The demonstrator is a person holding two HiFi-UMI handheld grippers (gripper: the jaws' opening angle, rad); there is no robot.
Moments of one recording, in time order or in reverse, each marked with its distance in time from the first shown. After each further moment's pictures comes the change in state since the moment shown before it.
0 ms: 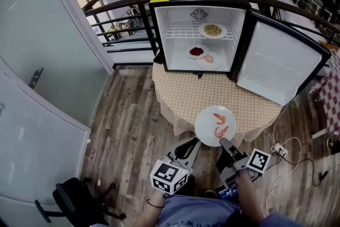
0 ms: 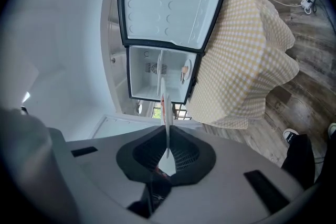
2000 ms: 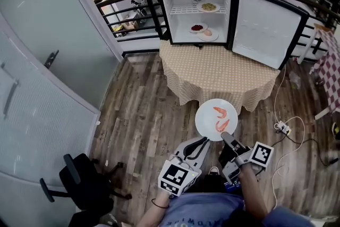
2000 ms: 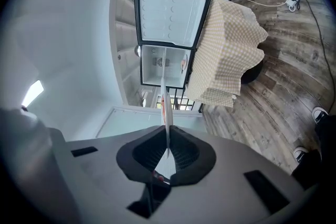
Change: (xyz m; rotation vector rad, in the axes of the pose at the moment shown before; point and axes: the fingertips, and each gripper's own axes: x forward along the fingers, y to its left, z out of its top) left arm -0.147 -0.185 -0.059 0.122 0.025 -0.026; right arm -0.174 -0.007 -0.130 -0.001 0.048 0.033
